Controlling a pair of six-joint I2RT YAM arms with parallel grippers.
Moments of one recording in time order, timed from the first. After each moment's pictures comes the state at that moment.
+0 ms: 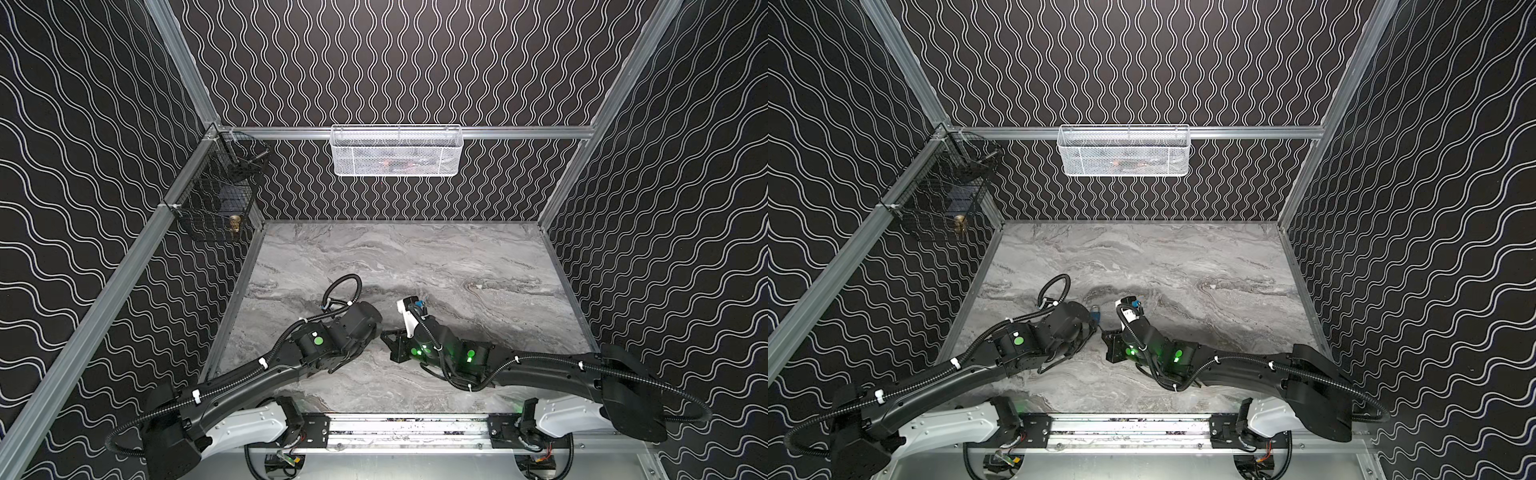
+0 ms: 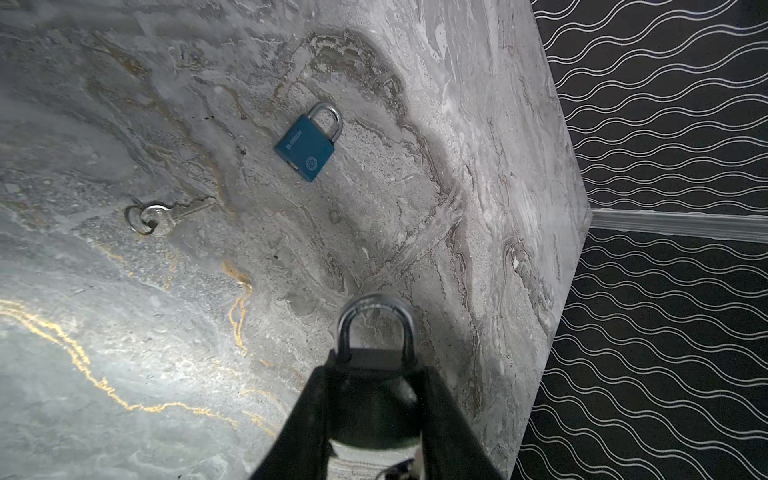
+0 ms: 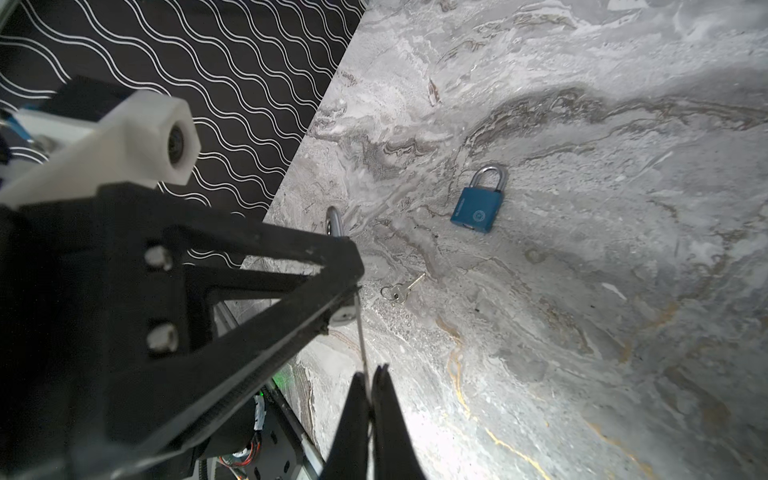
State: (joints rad) left arm -0.94 1.07 0.85 -0.68 -0.36 -1.61; right arm 1.17 1.37 0.74 0.16 0.12 0.83
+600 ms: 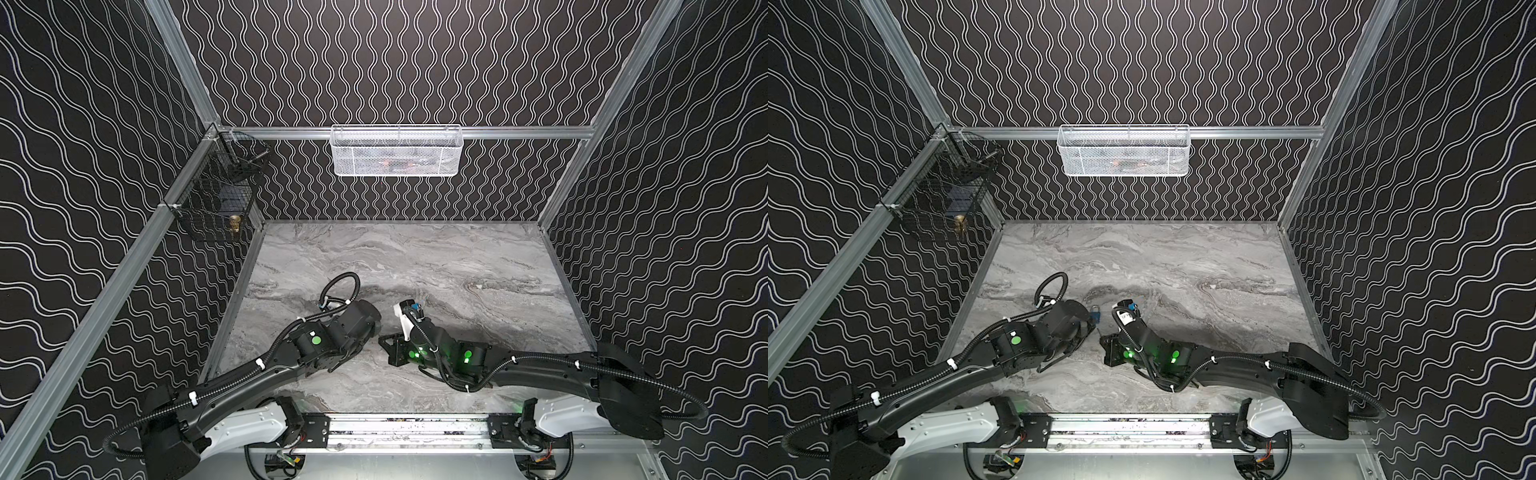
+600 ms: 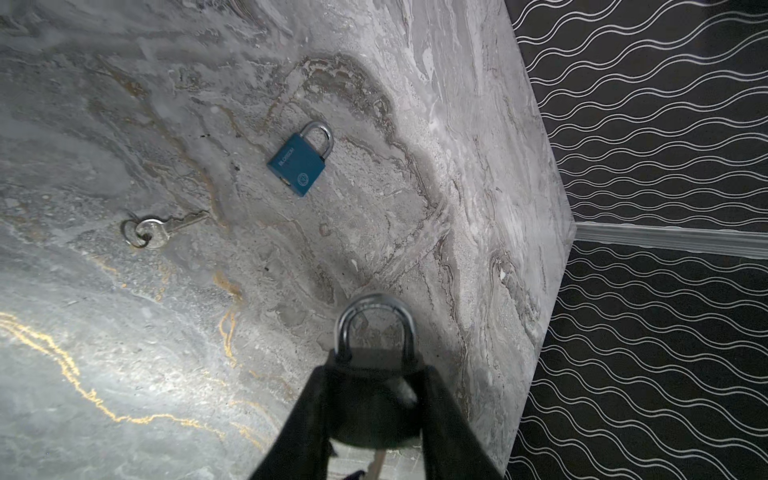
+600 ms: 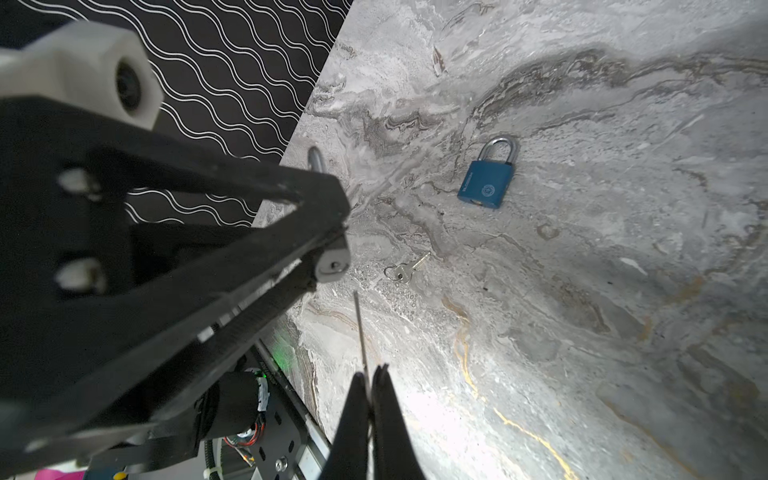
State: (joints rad) left arm -0.94 1.06 0.86 -0.68 -0.40 -1.62; right arm 1.18 1.39 0.75 0.13 0.10 0.85
